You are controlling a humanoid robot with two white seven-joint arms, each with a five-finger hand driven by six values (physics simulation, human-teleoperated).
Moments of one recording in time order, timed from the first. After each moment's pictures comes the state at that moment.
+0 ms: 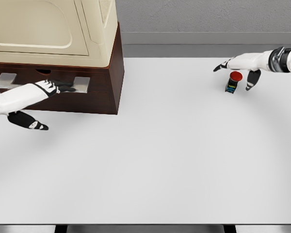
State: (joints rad) left arm -0.23 0.89 -0.19 -1.66 -0.08 -0.47 -0.60; right arm -1.10 -0.52 0.82 -0.61 0.59 -0.61 0.61
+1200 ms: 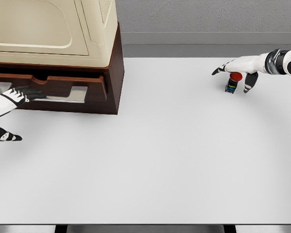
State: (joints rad) left arm 0.03 0.93 0.09 -1.67 -0.05 -0.53 -0.60; right arm -1.10 -0.50 0.84 -0.59 0.59 -0.61 0.61
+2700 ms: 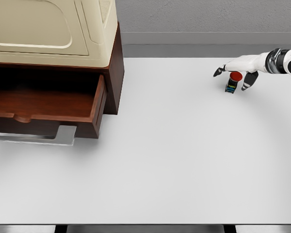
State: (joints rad) left arm 0.41 0.91 0.68 -1.78 0.09 -0.68 -0.60; right arm -1.11 -0.50 0.84 -0.59 0.59 -0.61 0.61
